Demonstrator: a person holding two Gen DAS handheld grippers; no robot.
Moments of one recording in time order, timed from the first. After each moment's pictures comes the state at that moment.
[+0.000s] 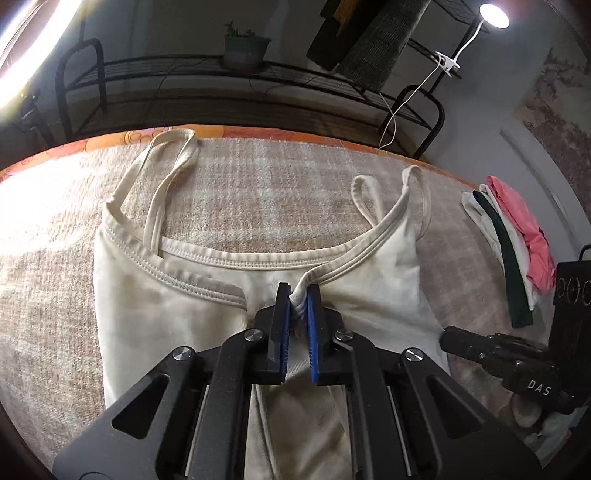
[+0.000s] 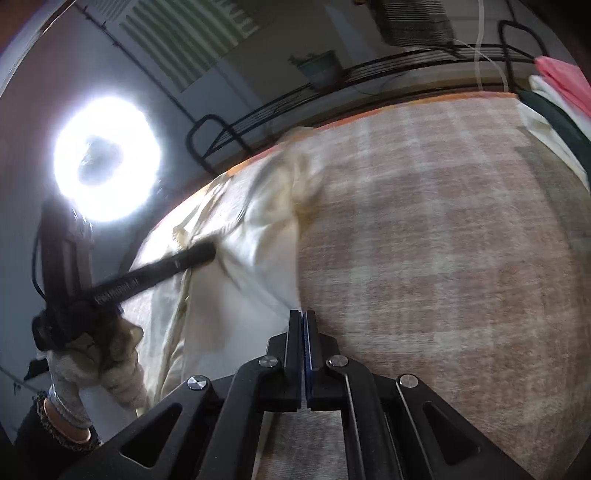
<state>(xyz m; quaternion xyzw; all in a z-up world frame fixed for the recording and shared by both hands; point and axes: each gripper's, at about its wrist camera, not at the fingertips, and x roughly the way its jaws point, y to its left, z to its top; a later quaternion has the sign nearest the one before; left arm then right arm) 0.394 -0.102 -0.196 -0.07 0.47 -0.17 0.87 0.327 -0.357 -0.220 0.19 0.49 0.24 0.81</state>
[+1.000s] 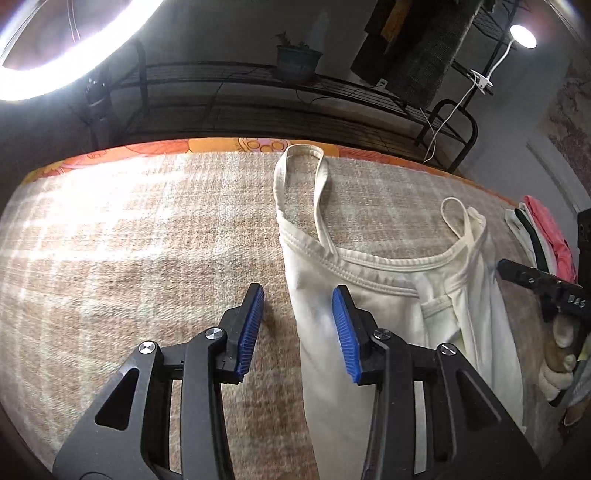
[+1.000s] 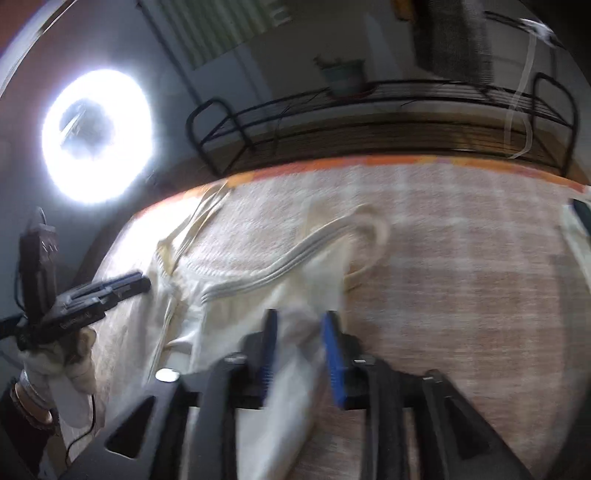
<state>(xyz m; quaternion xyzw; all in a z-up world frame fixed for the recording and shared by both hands) 0.397 0.001 -0.196 -0.07 0.46 -0.11 0.88 0.381 -0.329 -0.200 0.10 0.48 0.24 0.84</state>
